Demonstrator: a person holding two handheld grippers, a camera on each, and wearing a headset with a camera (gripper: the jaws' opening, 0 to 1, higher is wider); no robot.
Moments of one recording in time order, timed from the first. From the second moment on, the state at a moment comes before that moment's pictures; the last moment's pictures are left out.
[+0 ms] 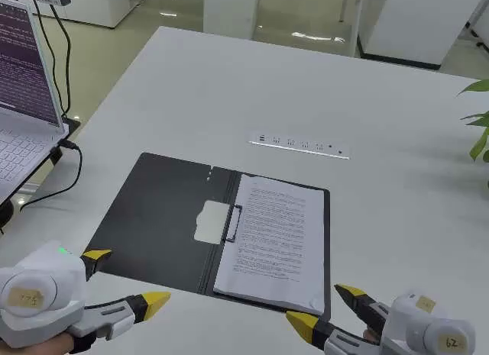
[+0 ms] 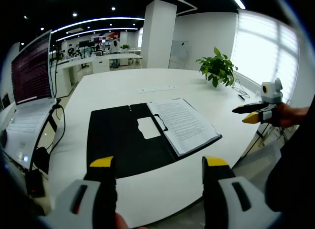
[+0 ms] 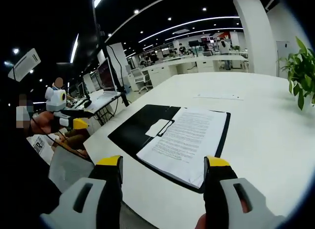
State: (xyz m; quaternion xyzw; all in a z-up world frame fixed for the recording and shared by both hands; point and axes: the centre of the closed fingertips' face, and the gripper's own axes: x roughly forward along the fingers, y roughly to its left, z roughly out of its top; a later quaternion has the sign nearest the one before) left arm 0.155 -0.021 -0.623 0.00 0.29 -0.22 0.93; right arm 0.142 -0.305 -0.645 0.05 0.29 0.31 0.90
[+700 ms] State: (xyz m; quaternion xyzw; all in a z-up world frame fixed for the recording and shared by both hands) left arm 0.148 -0.042 -0.623 0.01 0.30 -0.24 0.92; right arm 0.137 -0.294 -0.652 0.04 0.30 0.33 0.89
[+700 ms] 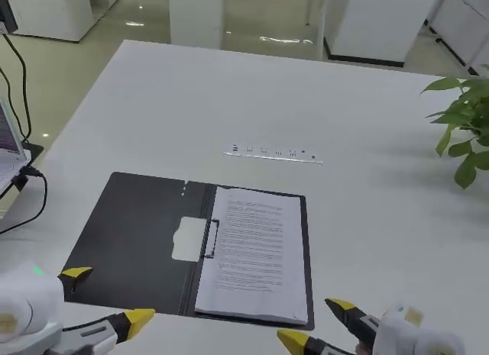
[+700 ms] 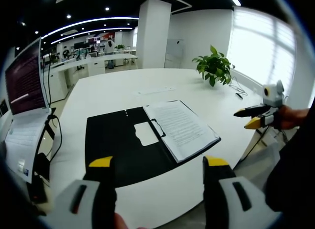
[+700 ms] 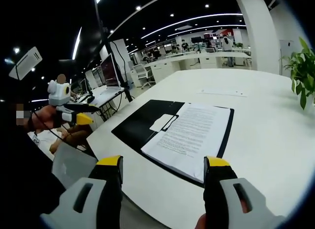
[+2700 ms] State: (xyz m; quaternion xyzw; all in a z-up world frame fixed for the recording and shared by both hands) left arm 0.151 -0.033 -0.641 0.01 0.32 -0.26 0.91; right arm 0.135 -0.285 -0.655 0.04 0.30 0.33 0.90
